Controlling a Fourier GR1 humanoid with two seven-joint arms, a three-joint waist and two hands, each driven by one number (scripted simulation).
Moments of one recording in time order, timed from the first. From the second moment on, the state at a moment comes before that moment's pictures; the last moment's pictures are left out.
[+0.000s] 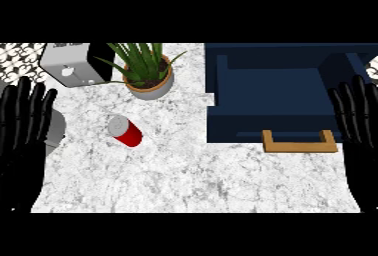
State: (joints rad) left arm -0.01 0.11 -0.01 -2.10 -0.02 0.02 -0.03; right arm -0.02 -0.13 0.03 -2.10 0.01 -0.01 0.00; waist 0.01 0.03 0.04
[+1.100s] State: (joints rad) left arm -0.12 0.03 -0.12 -2.03 -0.15 0.11 0.43; right arm 0.15 -0.11 -0.03 -2.12 -0.01 -0.02 0.19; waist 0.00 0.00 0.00
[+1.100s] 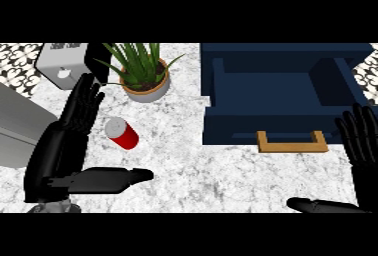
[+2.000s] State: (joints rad) left arm -0.12 0.02 -0.04 -1.84 -0.12 0.14 0.31; right arm 0.27 -0.08 -0.13 -2.11 -0.06 0.09 0.07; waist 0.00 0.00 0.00
